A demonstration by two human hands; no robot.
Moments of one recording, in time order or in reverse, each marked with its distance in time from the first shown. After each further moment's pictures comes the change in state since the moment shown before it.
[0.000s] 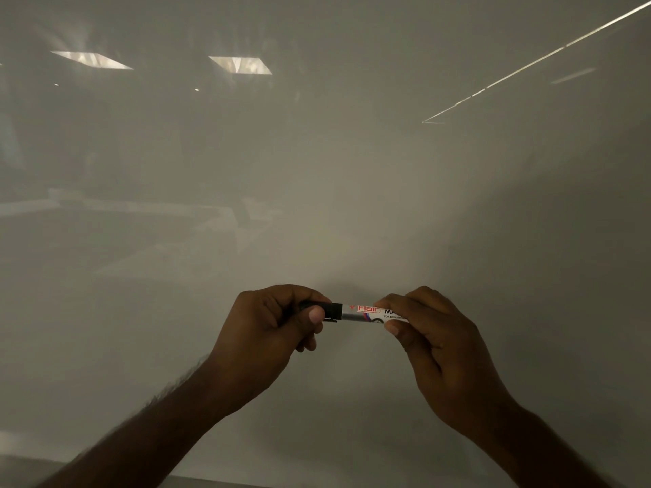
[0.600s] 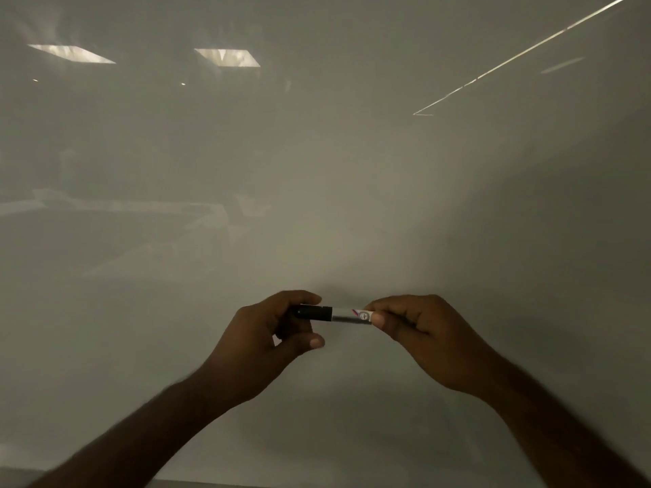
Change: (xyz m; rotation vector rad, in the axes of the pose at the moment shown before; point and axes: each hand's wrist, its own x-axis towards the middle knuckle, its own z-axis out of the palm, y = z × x) left_hand 0.007 -0.046 -0.010 0.275 -0.120 0.083; right_hand 0.016 0.038 0.010 0.158 -0.304 0.237
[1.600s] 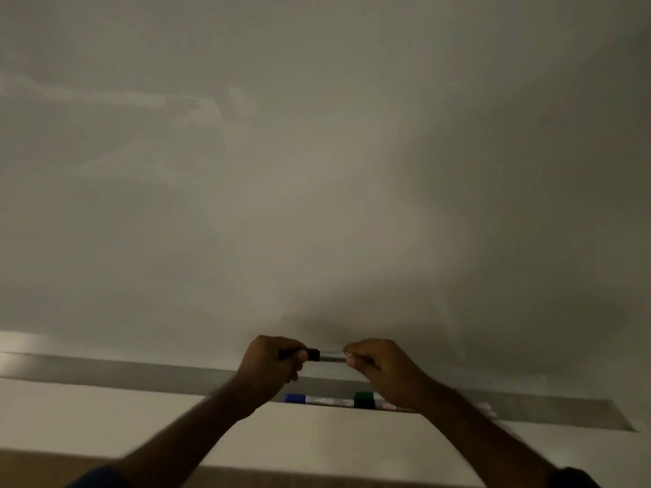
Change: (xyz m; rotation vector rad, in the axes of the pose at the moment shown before) left_hand -0.113 -0.164 0.086 -0.062 -0.207 -0.649; right_hand -0.085 0.117 0.190 0.114 -0.324 0.360
